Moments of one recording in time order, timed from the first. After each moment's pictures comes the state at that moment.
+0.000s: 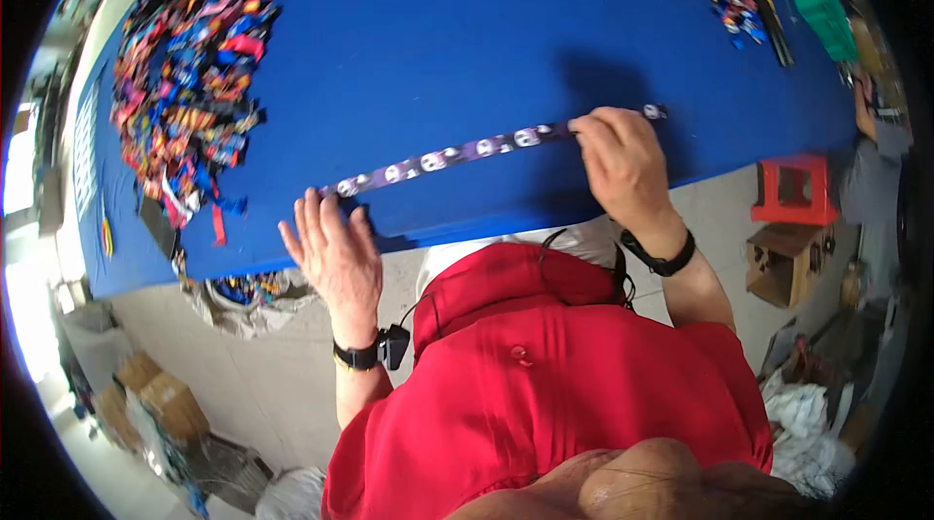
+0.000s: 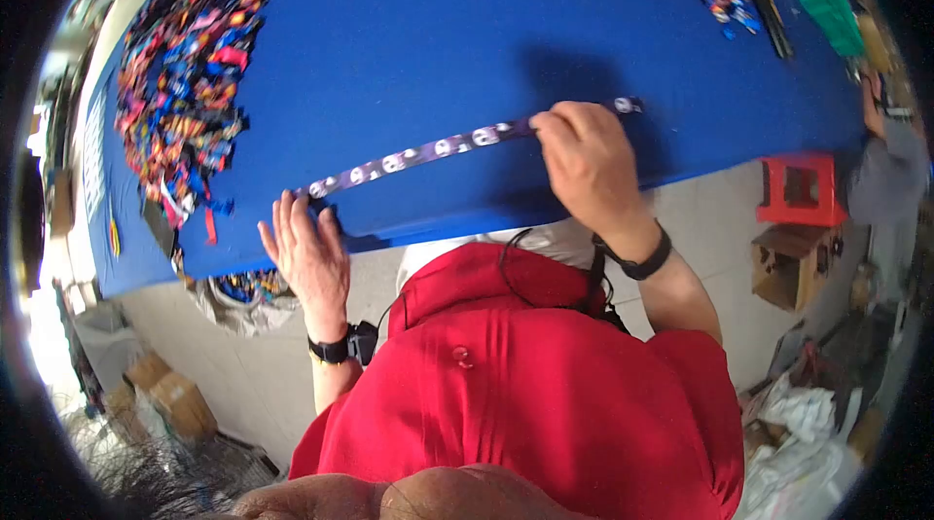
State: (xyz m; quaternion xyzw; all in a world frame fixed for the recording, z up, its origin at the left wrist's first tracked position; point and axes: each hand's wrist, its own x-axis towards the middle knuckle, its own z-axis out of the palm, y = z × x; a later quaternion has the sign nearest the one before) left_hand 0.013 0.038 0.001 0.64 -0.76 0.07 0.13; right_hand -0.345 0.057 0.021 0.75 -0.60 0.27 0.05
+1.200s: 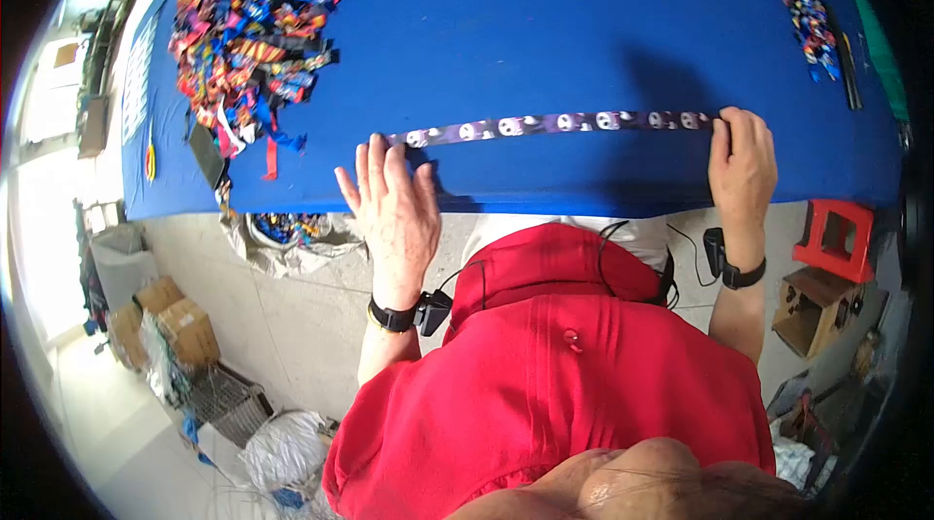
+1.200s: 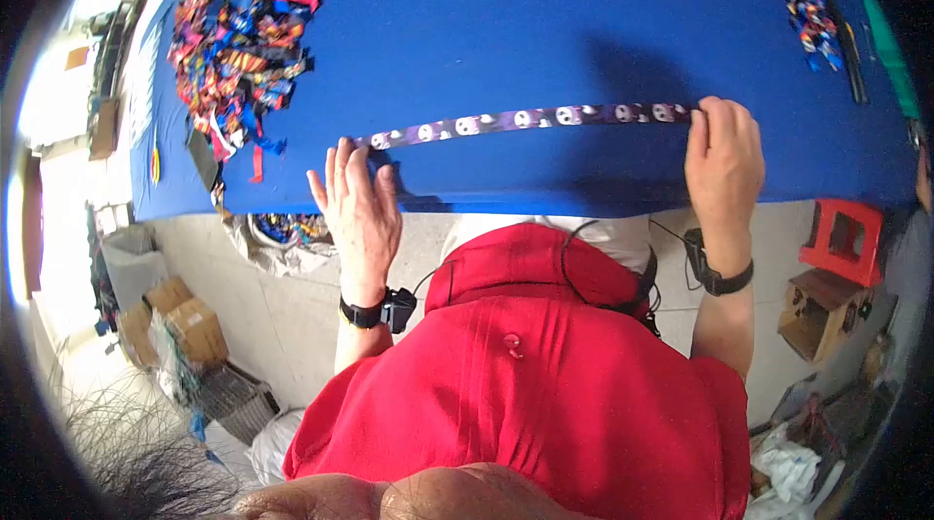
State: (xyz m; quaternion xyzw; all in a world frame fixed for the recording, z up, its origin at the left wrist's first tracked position) left_hand 0.014 0.042 0.004 0.64 -0.76 0.05 0.11; right_hand -0.399 0.066 0.013 0.66 -0.72 0.20 0.14
